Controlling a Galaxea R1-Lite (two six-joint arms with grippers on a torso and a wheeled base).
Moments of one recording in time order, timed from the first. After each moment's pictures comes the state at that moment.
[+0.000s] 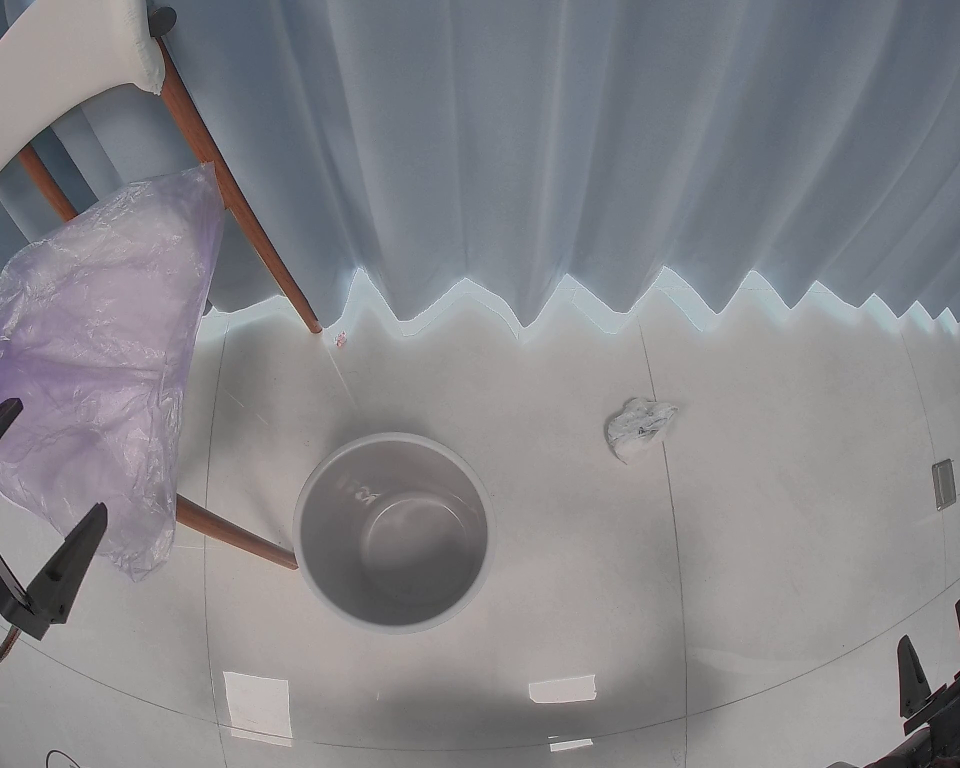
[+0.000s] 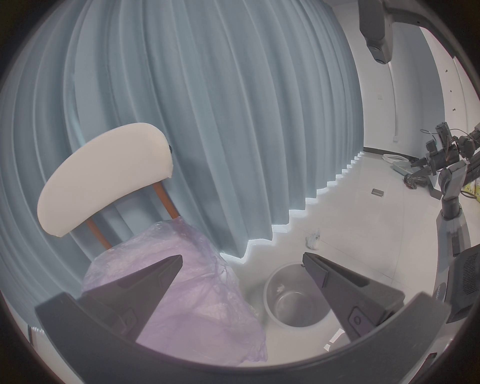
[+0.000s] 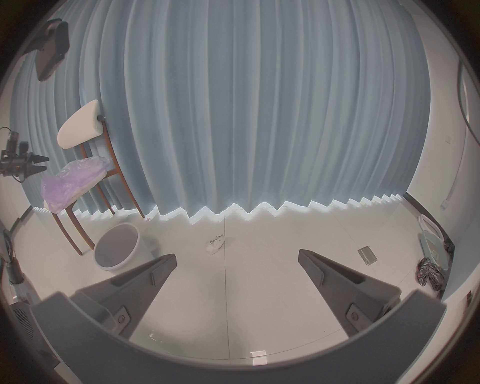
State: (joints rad) left arm -0.19 0.66 -0.40 -0.40 -0.18 0.47; right arm 0.00 0.02 -0.02 0.00 -0.01 0.00
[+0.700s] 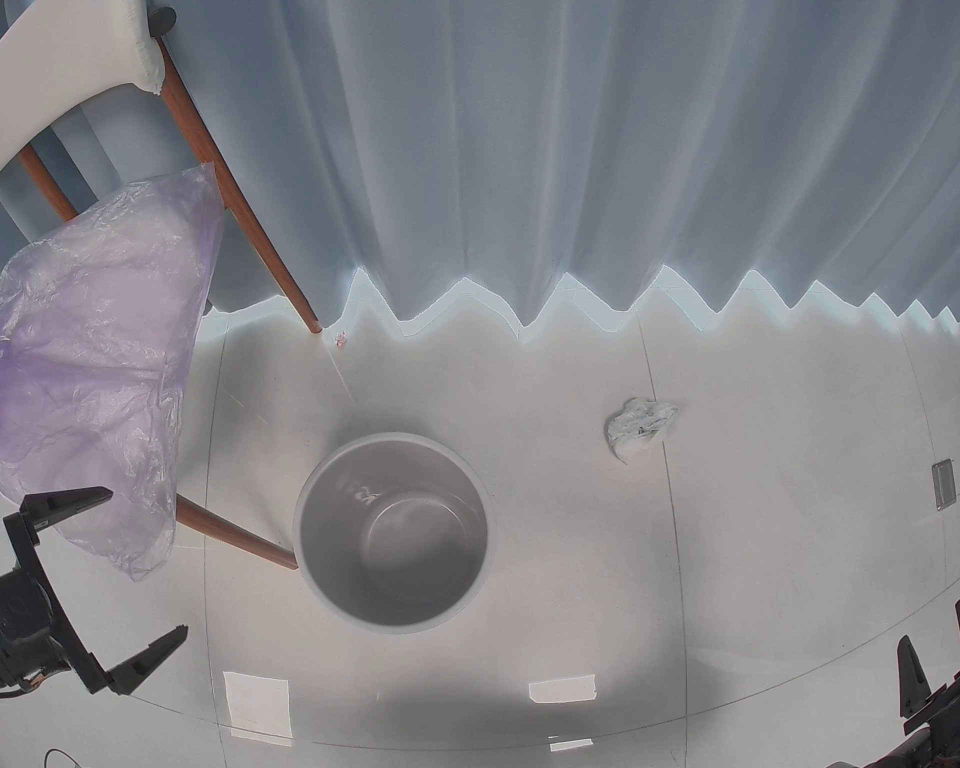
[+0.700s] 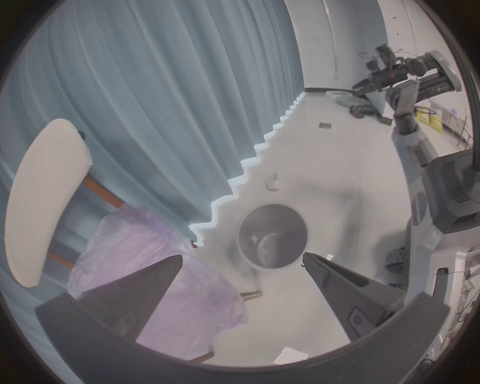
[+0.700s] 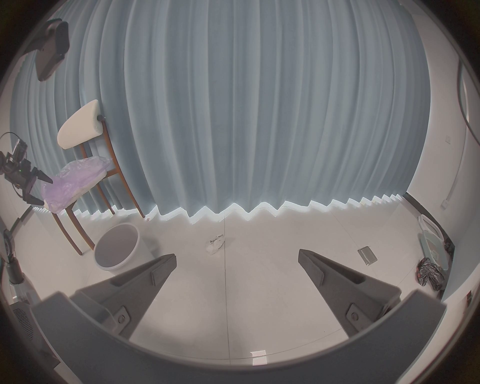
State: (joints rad) left arm -0.30 0.77 -0.45 -0.05 -0.16 0.84; right arm 0.00 0.02 -0.02 0.00 -0.01 0.00
